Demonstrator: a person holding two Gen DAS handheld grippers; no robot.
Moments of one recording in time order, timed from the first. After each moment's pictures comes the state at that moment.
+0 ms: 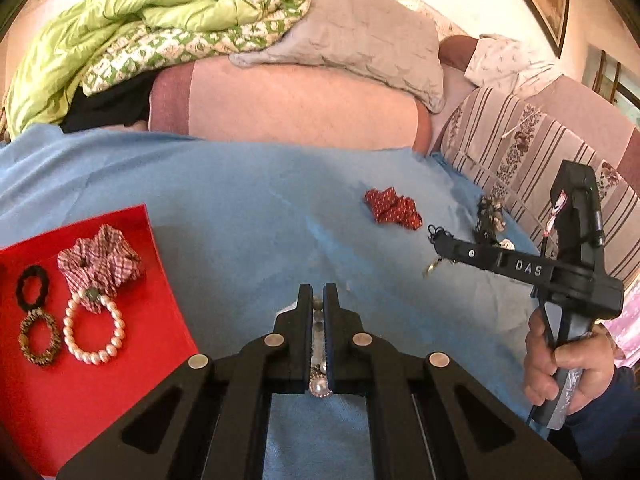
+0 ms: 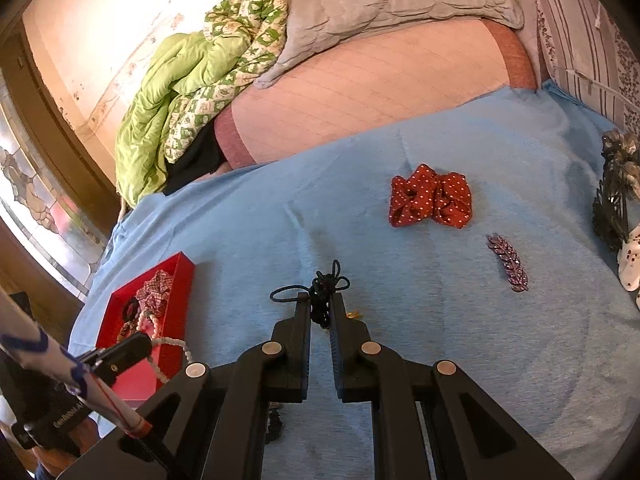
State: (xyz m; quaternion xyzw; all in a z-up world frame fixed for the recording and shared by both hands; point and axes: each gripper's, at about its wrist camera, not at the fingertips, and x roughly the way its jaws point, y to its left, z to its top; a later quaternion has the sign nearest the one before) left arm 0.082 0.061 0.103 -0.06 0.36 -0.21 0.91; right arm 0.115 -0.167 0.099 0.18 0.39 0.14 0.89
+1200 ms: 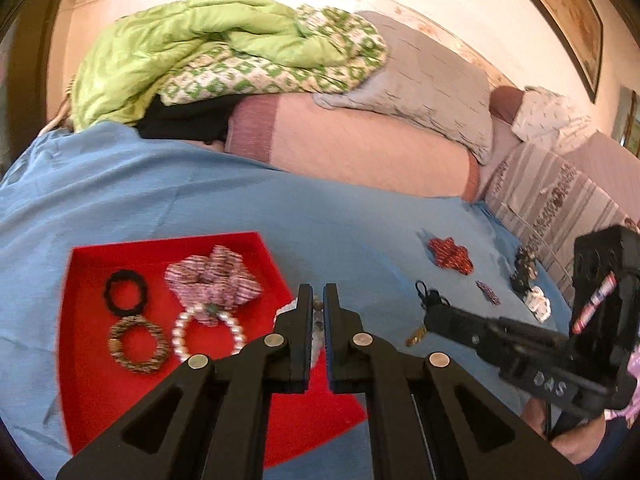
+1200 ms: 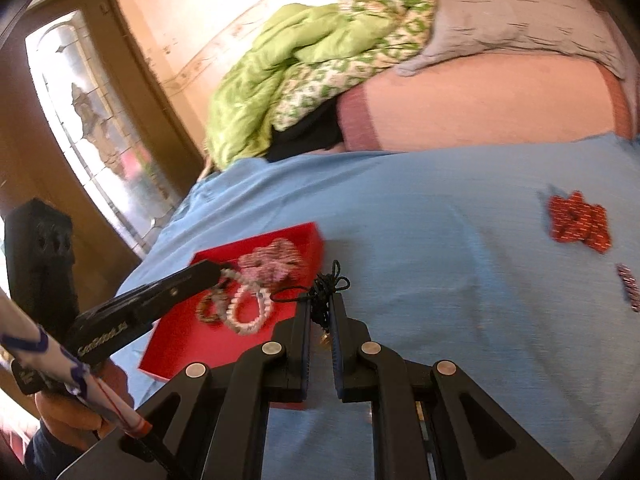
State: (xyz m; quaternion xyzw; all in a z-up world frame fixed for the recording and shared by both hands) left arm 0.071 0.165 0.125 -0.10 0.32 -0.12 0.93; right arm 0.089 -0.020 0.124 0.13 0.35 0.29 0.88
